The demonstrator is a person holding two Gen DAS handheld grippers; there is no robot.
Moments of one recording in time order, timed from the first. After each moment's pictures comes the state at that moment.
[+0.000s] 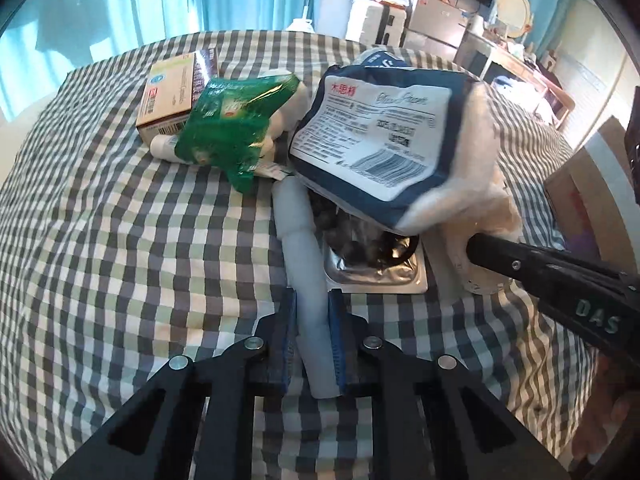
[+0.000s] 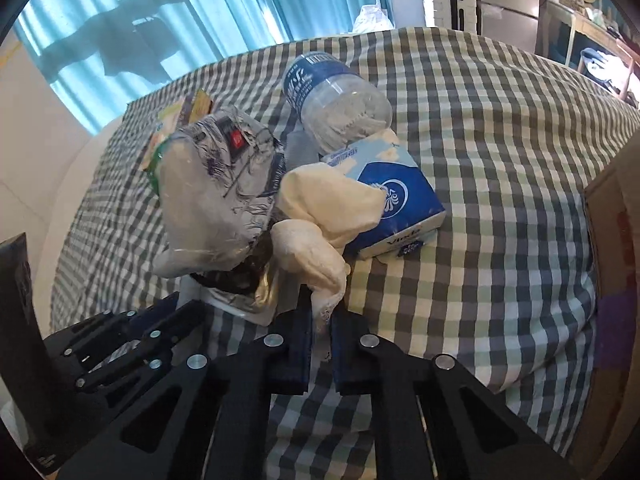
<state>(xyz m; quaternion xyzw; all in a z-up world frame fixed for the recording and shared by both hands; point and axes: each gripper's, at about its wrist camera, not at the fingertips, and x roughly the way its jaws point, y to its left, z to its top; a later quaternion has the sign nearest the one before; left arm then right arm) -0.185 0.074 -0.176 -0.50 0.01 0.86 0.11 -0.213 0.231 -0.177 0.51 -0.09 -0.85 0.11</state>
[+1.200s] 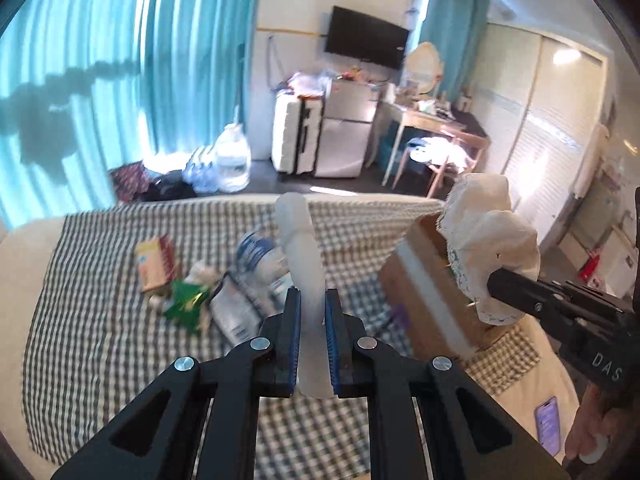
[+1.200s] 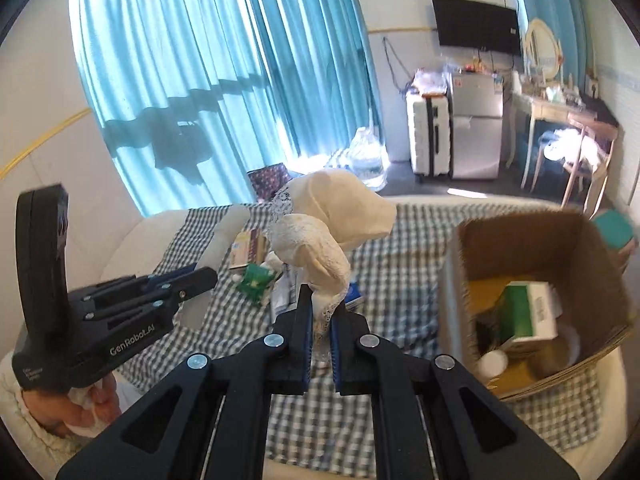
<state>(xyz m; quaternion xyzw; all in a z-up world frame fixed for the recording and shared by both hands) -0.094 0.128 0.065 -0.35 0.01 0.91 0.22 -0.049 0.284 0.056 0.33 -0.07 -0.94 0.08</state>
